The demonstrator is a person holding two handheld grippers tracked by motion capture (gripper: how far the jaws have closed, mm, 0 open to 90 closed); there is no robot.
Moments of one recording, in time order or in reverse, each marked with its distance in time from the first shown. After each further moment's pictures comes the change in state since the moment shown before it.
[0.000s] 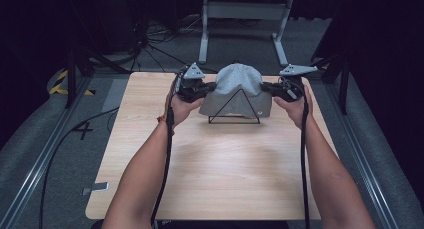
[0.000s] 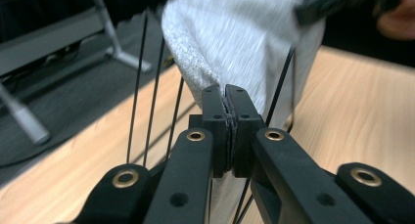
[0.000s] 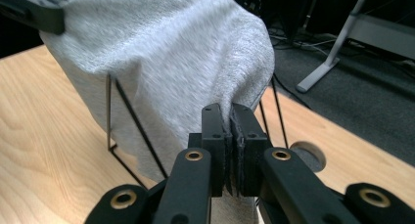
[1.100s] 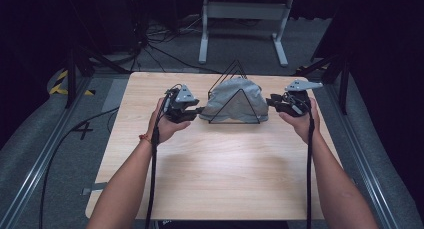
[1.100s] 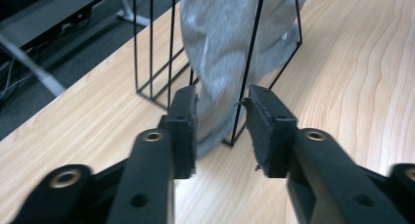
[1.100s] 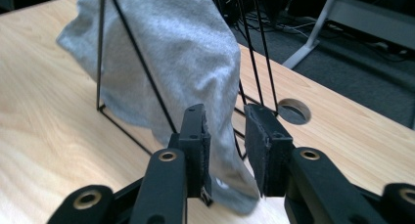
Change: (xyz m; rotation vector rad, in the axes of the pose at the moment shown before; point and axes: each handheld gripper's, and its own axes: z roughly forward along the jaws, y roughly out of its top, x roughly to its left) left arm -0.017 -0.044 -0.041 0.150 0.071 0.087; right arm 0.014 -0.035 -0.023 0.052 -0.084 -0.012
